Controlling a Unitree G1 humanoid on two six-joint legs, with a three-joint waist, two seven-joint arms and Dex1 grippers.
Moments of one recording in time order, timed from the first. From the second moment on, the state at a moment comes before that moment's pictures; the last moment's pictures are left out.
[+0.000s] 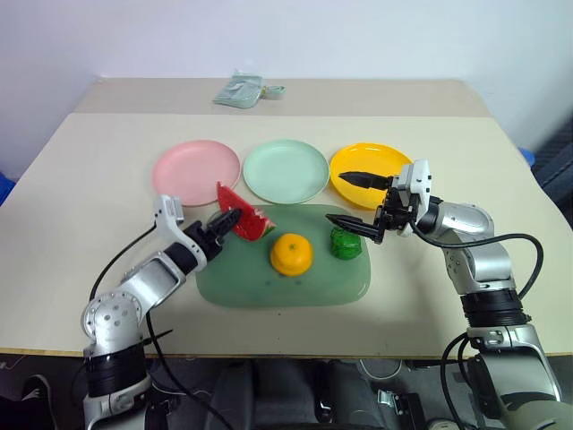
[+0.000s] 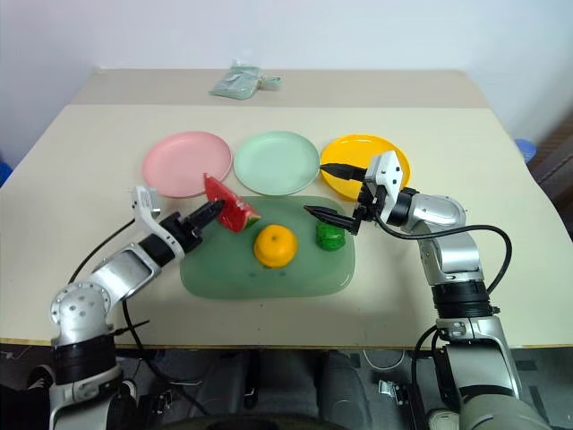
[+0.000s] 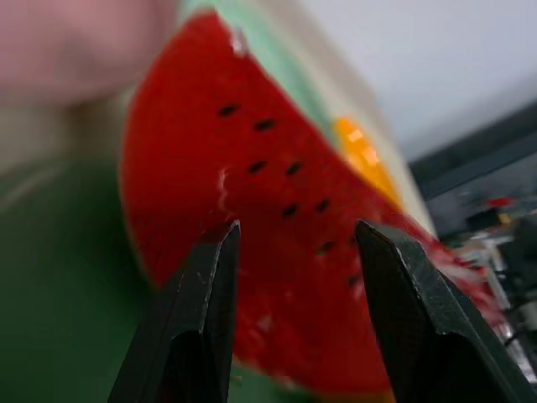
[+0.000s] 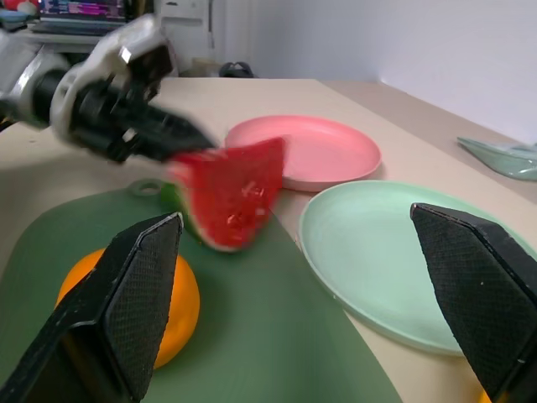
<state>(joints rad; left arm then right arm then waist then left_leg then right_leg) -0.22 0.23 0.37 -0.26 -1.15 0.98 -0.02 -0.53 -0.51 -0.02 0.17 0.42 0.08 1.15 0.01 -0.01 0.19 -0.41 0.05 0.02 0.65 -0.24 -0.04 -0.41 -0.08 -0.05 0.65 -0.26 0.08</state>
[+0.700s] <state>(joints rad) -0.31 0.27 0.34 -0.35 -1.16 0.87 0.05 -0.55 -0.51 -0.02 0.20 0.41 0.08 1.17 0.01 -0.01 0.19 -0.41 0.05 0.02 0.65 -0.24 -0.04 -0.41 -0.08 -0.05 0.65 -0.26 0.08</state>
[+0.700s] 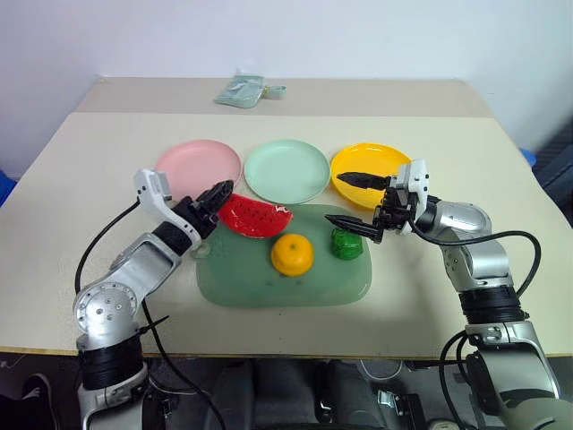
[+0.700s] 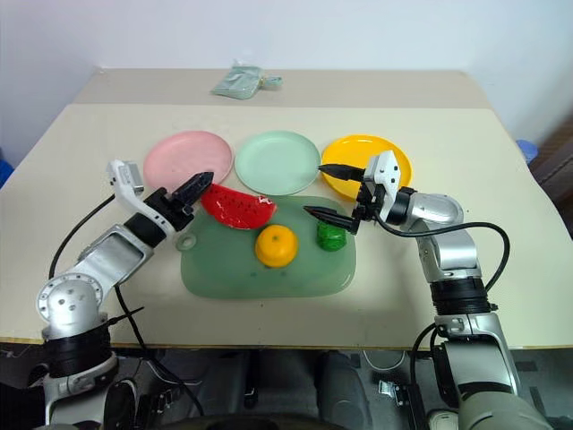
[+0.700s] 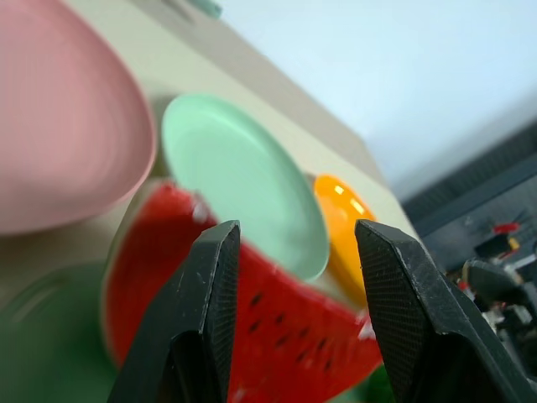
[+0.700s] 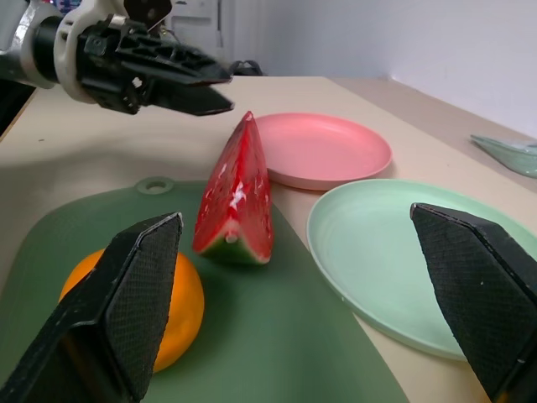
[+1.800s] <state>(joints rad) -0.36 0.37 0.28 -0.13 -0.95 0.79 -0.18 -0.54 -0.51 -0.02 0.16 0.42 0.10 1.15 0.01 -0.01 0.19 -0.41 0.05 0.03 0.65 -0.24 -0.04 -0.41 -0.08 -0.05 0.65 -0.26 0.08</state>
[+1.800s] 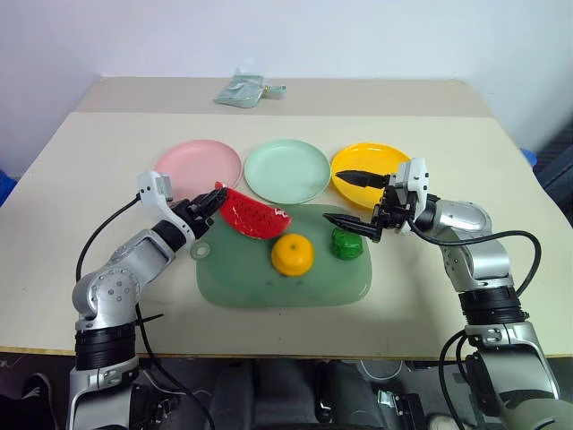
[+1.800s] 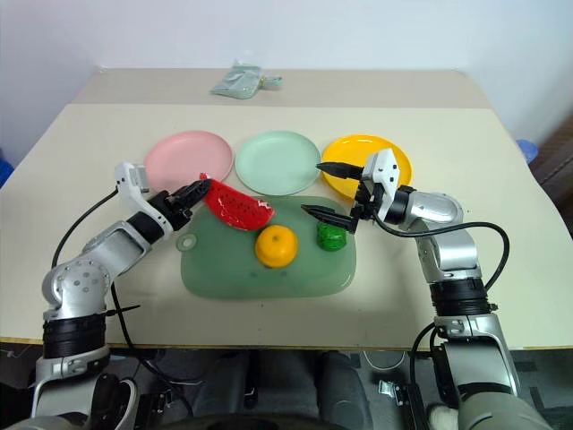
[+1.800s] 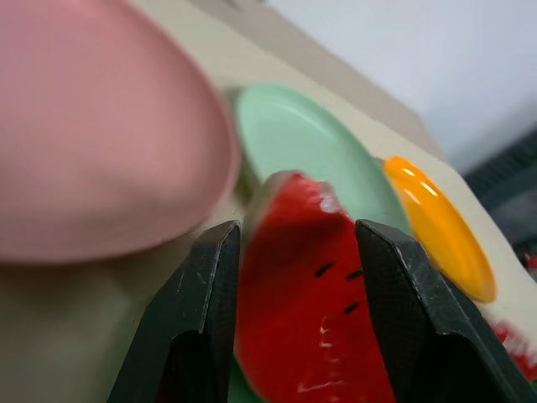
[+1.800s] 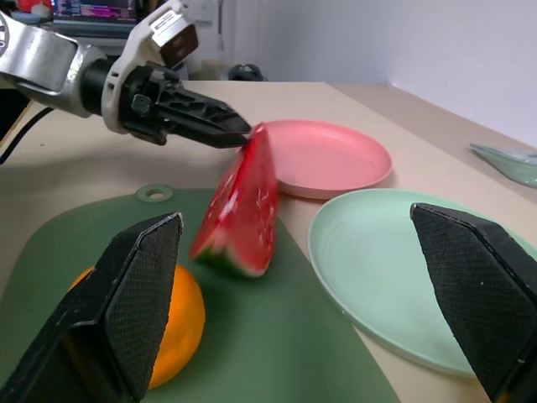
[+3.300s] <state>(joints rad) -0.37 0.50 0.40 -0.25 -0.93 0.86 -0.32 -0.53 -0.51 -0.02 0.15 0.42 0.10 1.15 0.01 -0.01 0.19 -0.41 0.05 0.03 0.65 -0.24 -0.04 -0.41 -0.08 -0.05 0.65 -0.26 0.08</state>
